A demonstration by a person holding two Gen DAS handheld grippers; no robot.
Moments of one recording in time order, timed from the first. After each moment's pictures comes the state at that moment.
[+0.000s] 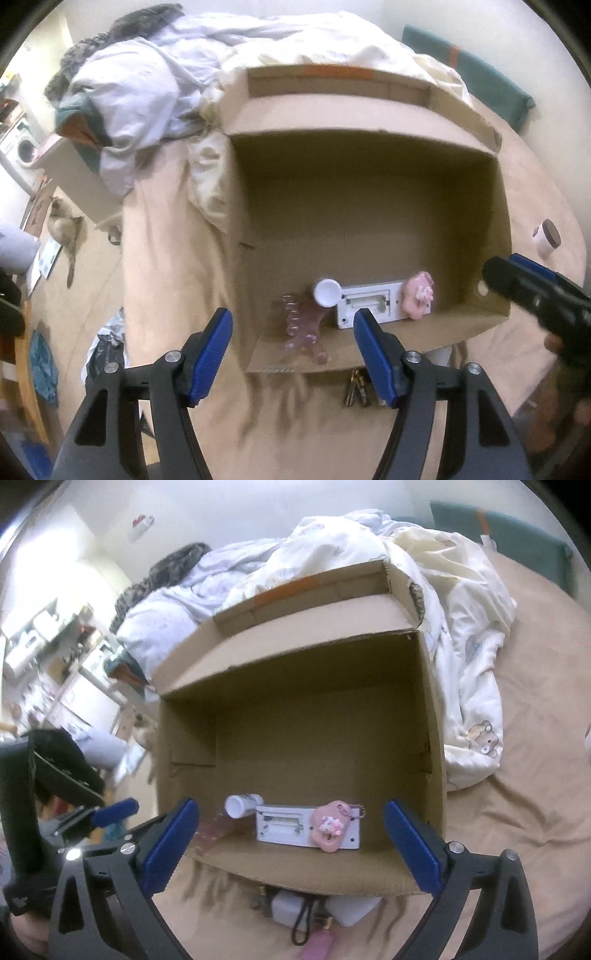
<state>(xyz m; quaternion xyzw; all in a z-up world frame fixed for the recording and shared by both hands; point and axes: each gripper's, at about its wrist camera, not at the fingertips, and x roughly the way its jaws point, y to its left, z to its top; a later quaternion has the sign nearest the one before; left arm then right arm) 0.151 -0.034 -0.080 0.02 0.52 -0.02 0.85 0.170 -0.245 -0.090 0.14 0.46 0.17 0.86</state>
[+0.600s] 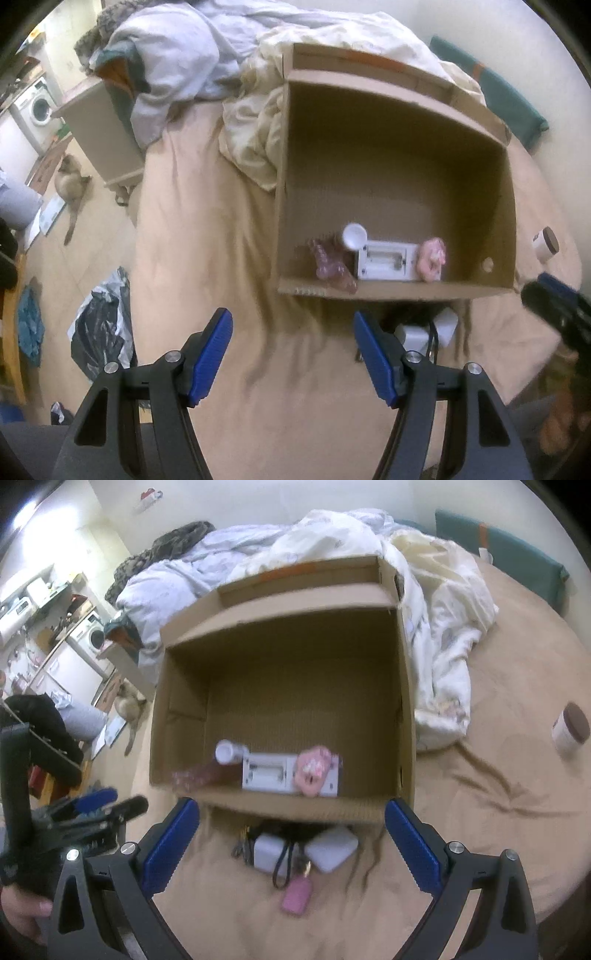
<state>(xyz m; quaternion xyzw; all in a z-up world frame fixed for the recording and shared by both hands) 0.098 -0.002 -0.104 -0.04 0.54 0.00 0.84 0.113 -0.240 -0.088 0.07 0.49 0.15 0.86</state>
